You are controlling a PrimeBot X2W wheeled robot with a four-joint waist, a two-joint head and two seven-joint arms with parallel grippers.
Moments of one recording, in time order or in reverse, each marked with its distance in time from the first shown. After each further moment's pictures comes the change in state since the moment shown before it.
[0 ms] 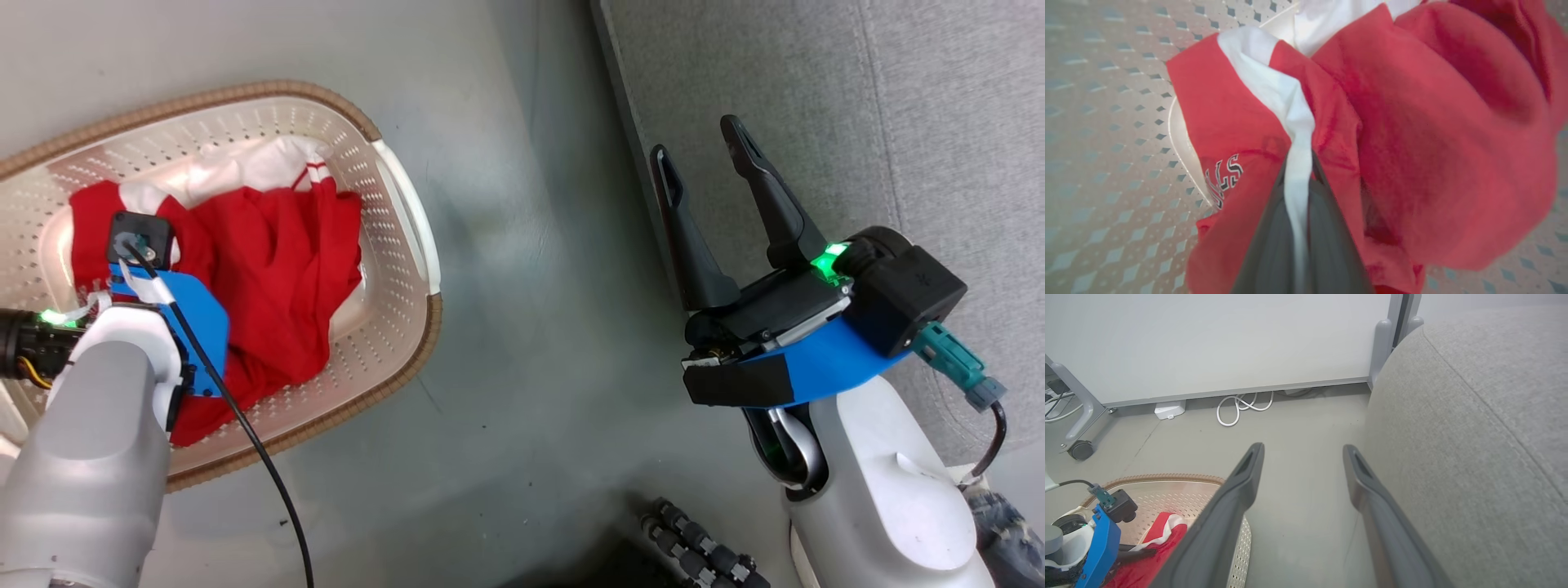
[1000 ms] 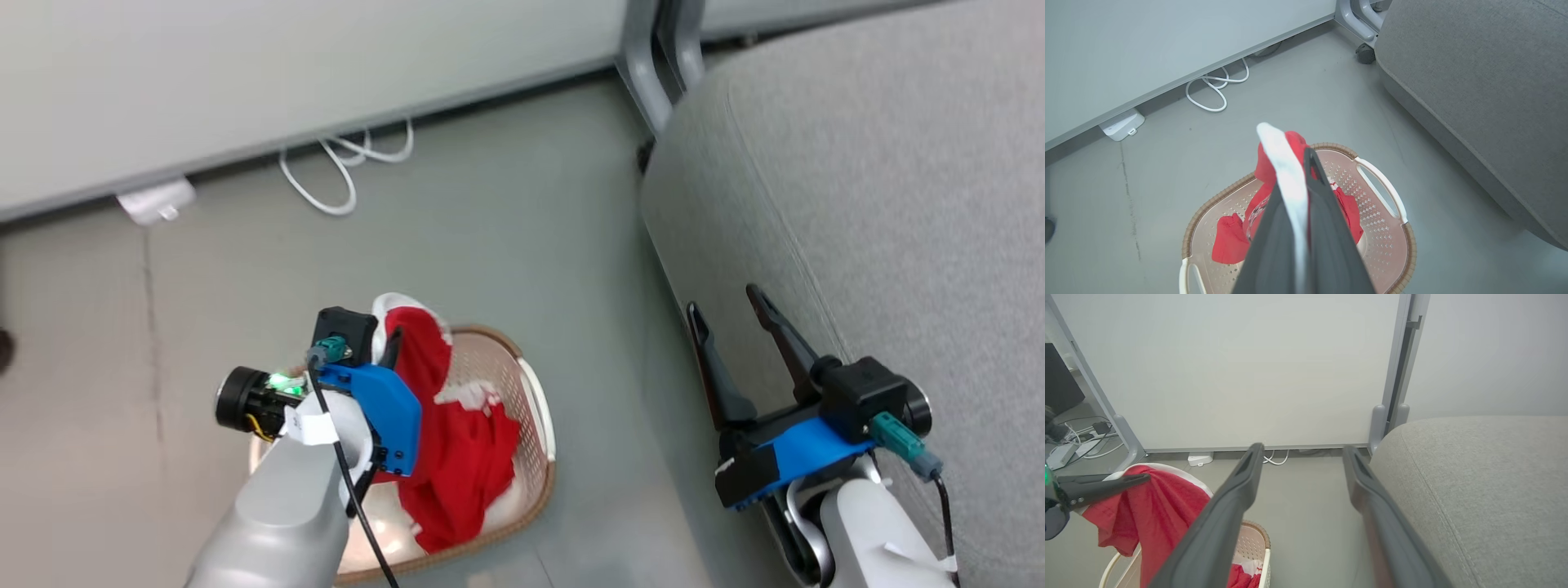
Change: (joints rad) left arm 0.116 -0.253 -0.144 0.068 -0.135 -0.076 -0.346; right arm 0.194 0.001 -0.106 0.193 -0.148 0.000 0.025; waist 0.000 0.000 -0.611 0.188
